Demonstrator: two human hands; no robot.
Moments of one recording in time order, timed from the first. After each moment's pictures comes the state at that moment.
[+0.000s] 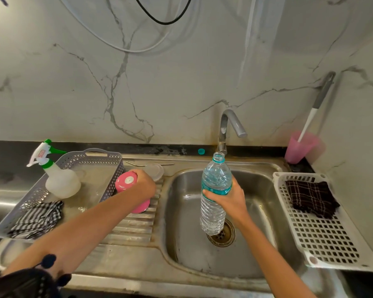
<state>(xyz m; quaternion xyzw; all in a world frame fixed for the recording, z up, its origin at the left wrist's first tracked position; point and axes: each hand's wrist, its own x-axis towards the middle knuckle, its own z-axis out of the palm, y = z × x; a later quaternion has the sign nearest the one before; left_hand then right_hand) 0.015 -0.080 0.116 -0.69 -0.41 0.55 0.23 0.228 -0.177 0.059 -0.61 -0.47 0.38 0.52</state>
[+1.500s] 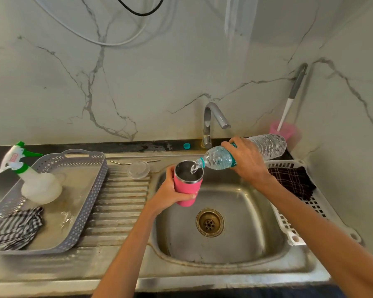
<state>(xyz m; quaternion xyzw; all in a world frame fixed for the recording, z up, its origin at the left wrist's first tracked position) 0.062 -0.121 0.054 -0.68 -0.42 -0.28 -0.54 0.310 -0.151 0.121 -0.68 -0.71 -0.13 0.13</state>
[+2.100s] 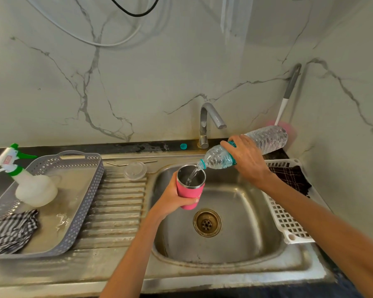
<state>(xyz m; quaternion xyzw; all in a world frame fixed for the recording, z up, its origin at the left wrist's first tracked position) 0.077 -0.124 0.030 -0.67 -0.39 -0.28 -0.56 0.323 -0.154 0.121 -0.66 -0.72 -0.20 0.09</state>
